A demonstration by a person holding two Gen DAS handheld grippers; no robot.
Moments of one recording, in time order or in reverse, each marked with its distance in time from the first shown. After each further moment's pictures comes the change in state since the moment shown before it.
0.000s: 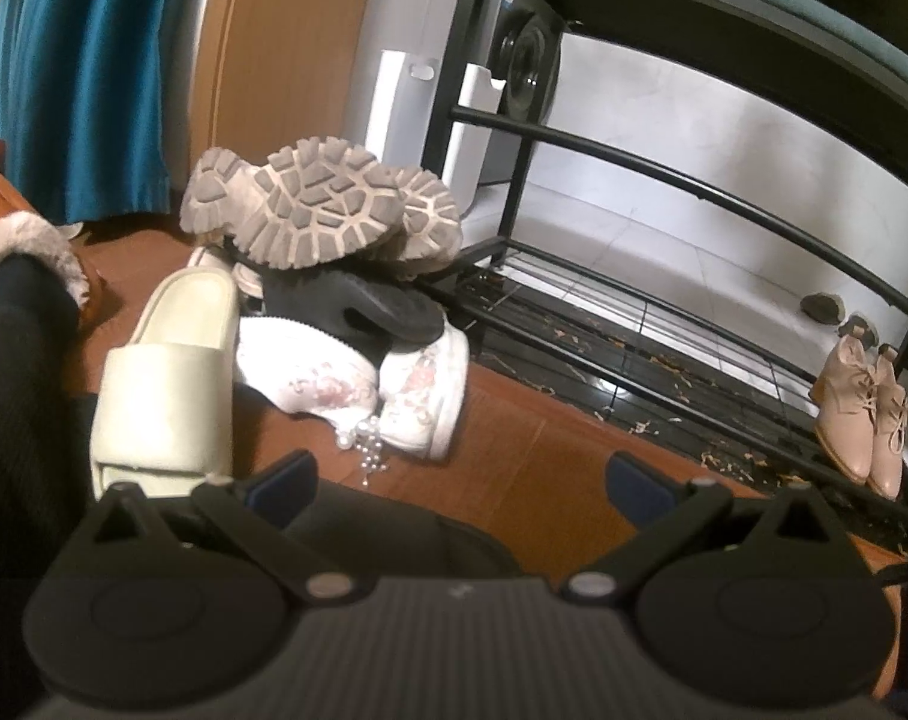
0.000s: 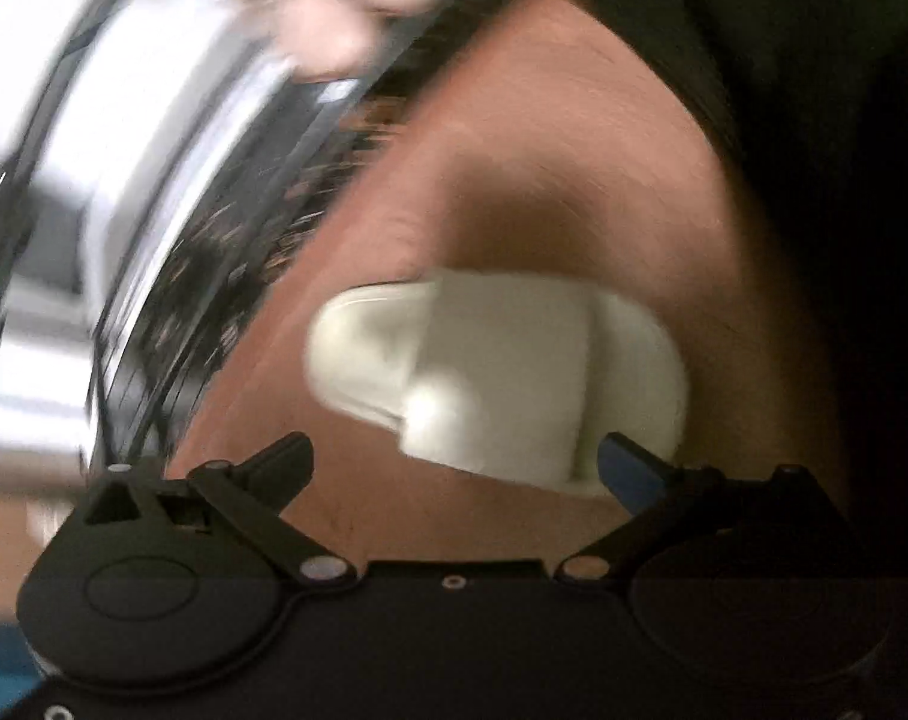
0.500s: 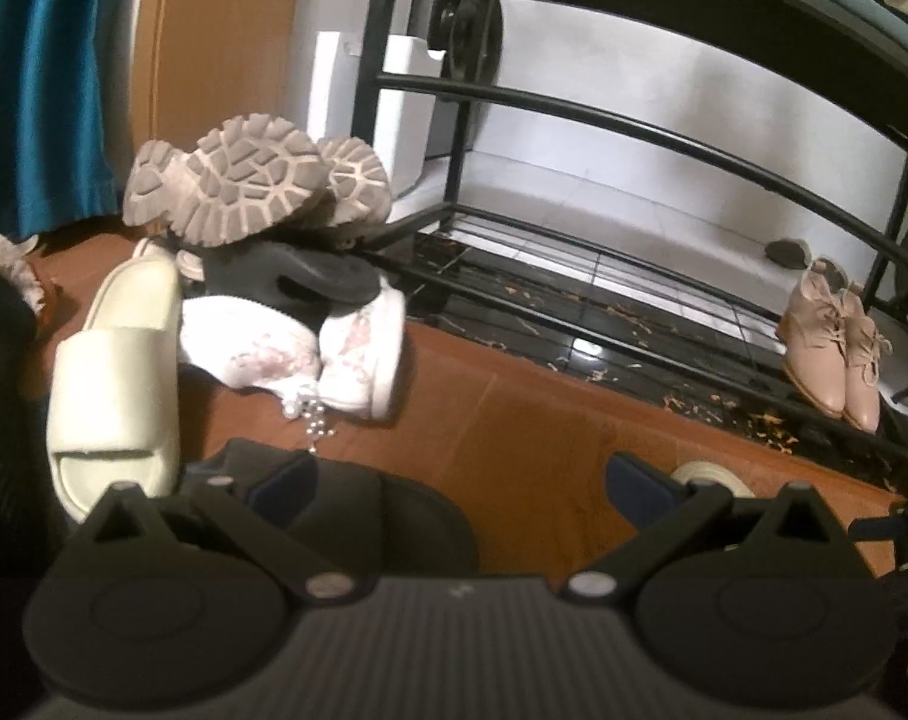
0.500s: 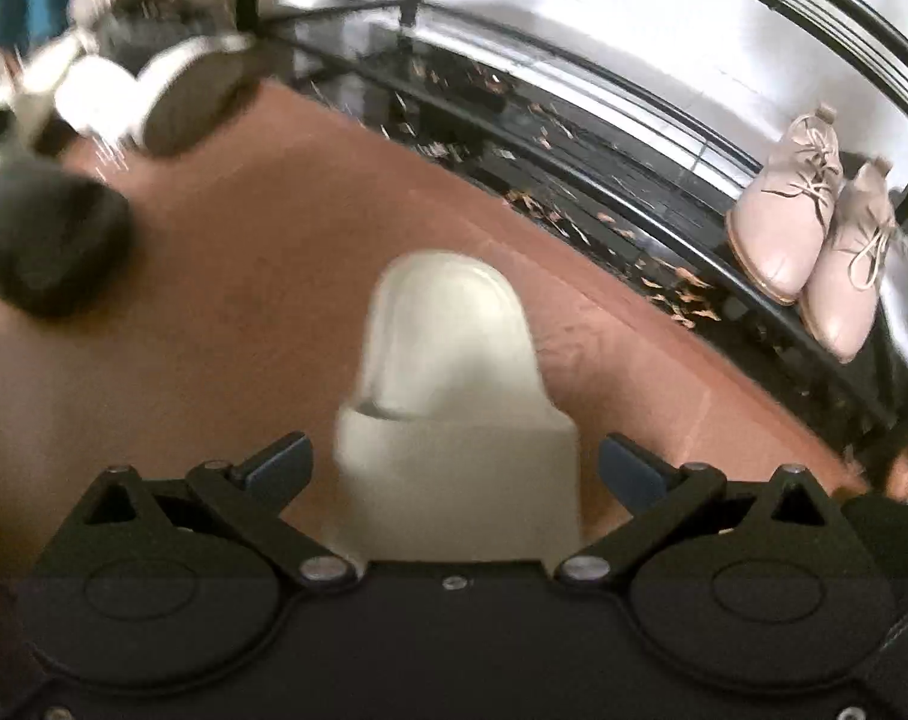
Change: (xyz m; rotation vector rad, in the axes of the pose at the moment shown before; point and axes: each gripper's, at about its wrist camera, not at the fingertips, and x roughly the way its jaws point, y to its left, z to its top) left arm 0.001 -0.024 -0.019 0.096 0.050 -0.041; right arm 0.066 0.034 -0.026 -1.198 -0.020 -0.115
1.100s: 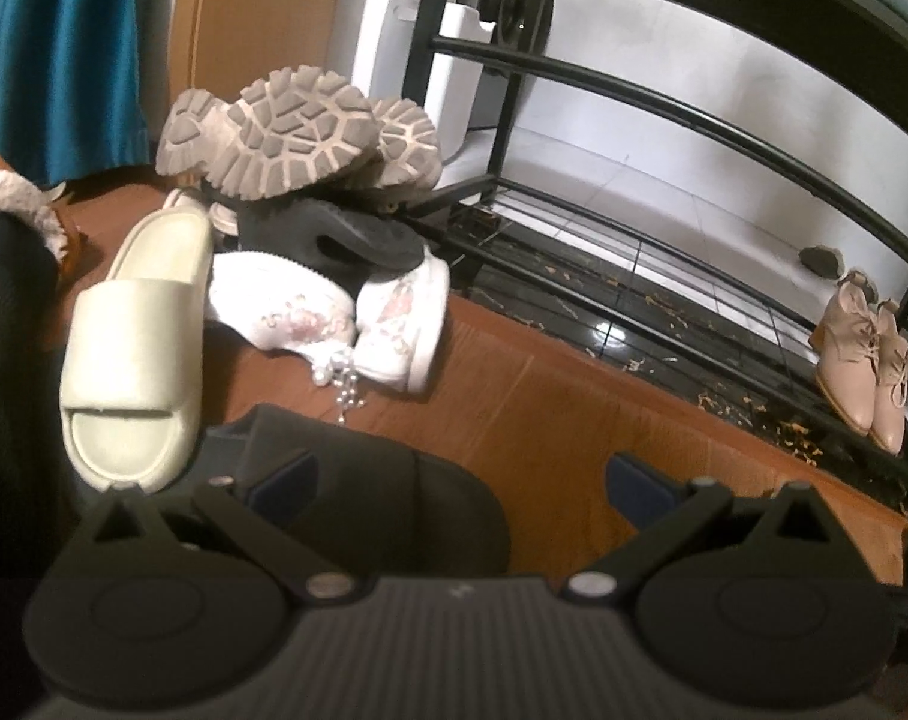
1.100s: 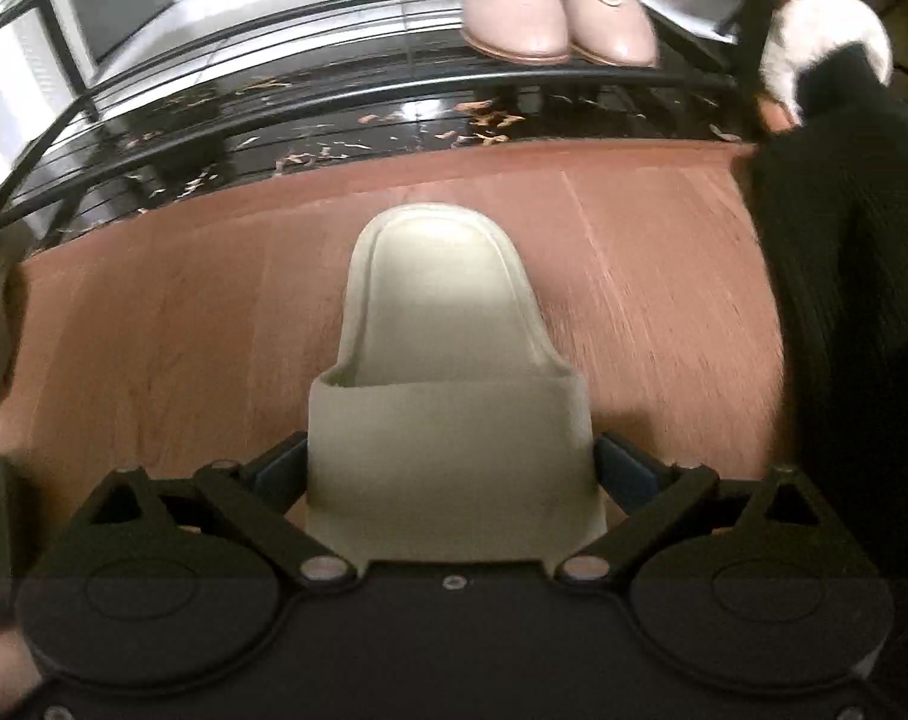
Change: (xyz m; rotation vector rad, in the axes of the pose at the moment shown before) left arm 0.011 0.015 0.002 -0.073 0.048 0.037; right arm 0.001 0.025 -0.010 0.727 0.046 -0.274
